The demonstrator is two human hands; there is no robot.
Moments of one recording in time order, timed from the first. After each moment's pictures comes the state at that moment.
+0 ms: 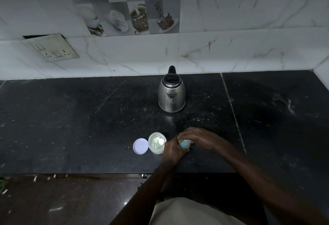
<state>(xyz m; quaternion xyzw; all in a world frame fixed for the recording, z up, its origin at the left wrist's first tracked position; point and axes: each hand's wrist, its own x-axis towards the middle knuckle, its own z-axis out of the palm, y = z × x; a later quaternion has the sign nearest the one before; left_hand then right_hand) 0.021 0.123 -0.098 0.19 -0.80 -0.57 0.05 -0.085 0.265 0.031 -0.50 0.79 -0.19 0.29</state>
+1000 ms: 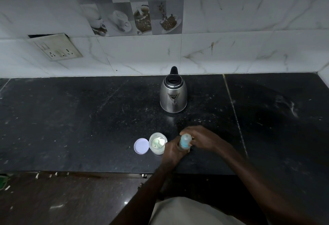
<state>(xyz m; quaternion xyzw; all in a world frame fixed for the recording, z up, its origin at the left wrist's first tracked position) 0.029 0.129 -0.070 0.20 -0.78 -0.59 0.03 -0.106 0.260 -0.006 -0.46 0.82 -0.24 0.24</state>
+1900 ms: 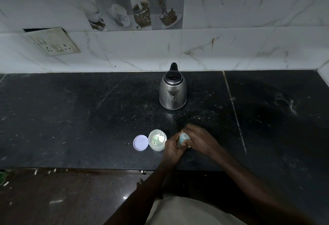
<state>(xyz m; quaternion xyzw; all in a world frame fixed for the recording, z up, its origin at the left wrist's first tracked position) 0.031 0.133 -0.071 0.20 -0.73 -0.64 0.08 -0.084 0.255 -0.033 -0.45 0.86 -0.19 0.12</state>
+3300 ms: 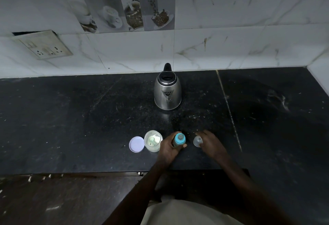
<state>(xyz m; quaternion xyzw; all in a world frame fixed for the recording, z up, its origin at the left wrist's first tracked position) 0.024 0.124 -0.098 0.18 -0.78 -0.59 0.04 -0.092 0.321 -0.095 -0.28 0.93 -0.19 0.17</state>
